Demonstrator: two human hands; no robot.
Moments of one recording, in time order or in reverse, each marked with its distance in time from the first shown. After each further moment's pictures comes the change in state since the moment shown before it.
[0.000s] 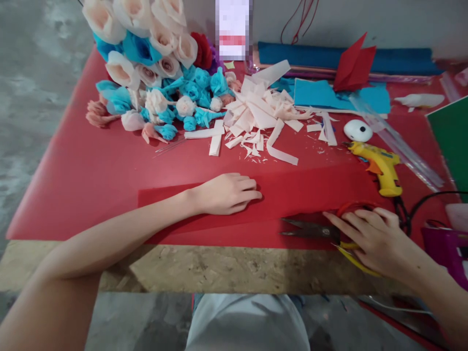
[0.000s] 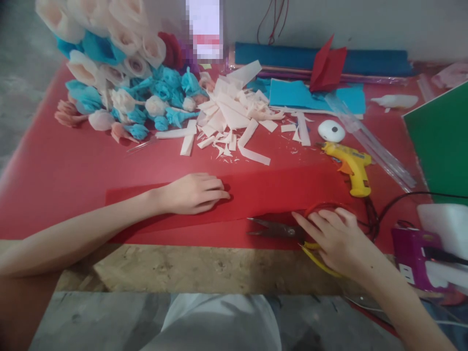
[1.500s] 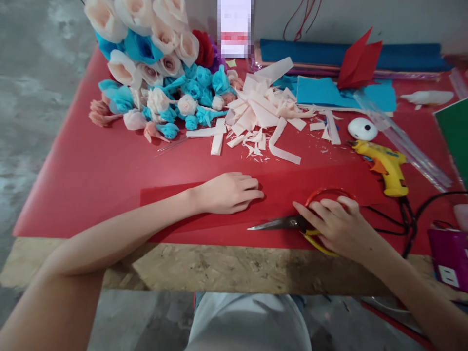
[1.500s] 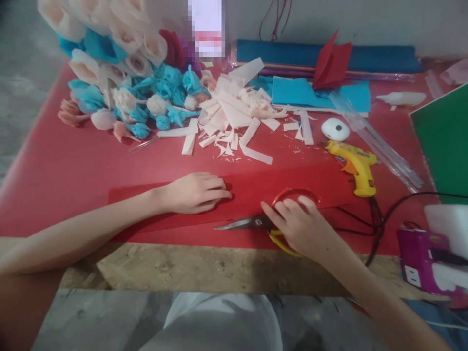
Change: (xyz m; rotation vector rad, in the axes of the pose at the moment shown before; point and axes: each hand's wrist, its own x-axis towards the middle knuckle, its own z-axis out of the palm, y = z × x) left_hand -0.001 -0.001 -0.001 0.012 -0.004 0.002; right_hand 0.061 -0.029 -0.009 -0.099 0.169 -0.115
